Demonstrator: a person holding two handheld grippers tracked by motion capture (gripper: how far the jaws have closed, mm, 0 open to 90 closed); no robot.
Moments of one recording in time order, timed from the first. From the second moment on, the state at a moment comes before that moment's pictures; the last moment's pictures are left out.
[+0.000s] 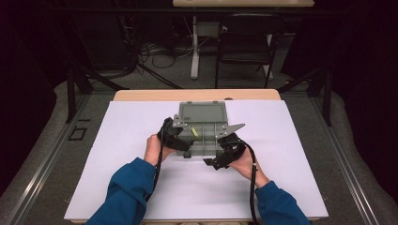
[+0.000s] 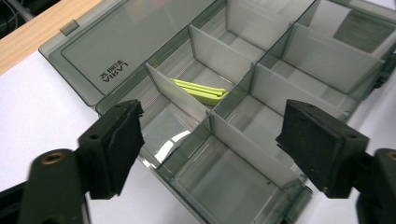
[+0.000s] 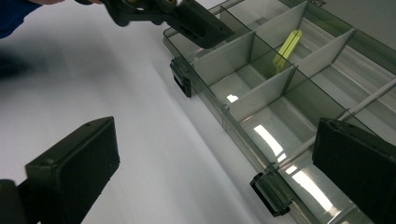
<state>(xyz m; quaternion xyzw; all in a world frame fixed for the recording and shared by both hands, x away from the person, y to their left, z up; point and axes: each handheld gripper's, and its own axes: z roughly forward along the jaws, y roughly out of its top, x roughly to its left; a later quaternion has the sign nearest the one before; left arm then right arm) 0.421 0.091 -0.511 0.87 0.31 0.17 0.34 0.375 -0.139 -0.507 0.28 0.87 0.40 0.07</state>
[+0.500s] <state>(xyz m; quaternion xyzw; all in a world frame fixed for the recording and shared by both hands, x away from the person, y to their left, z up) 0.433 0.079 -0.523 0.88 0.32 0.17 0.32 0.375 -0.139 -0.509 0.28 0.87 0.40 0.07</state>
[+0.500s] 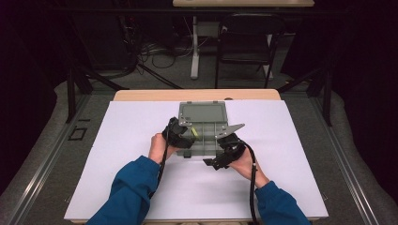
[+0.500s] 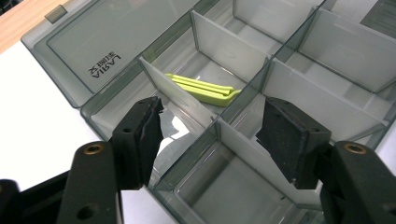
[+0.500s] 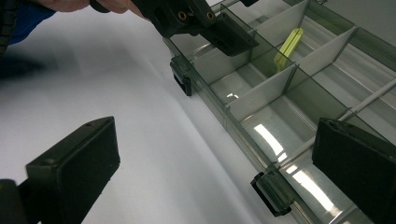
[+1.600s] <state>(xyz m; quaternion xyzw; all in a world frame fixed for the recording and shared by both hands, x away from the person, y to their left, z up) 0.435 0.072 -0.535 0.87 0.34 0.16 0.32 0.377 -0.141 -0.508 0.28 0.87 0.41 0.07</state>
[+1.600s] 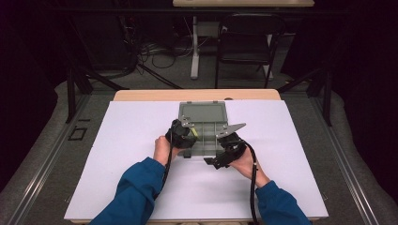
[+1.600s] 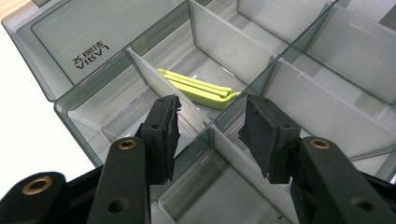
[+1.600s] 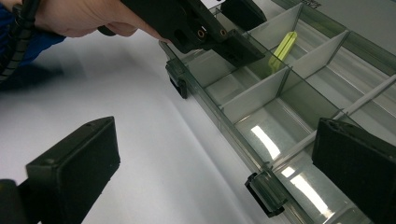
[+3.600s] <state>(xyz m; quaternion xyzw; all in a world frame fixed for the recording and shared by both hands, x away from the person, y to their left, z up) 0.436 0.074 -0.536 0.87 0.33 0.16 0.32 0.476 -0.166 -0.493 0.34 0.83 0.40 0.16</state>
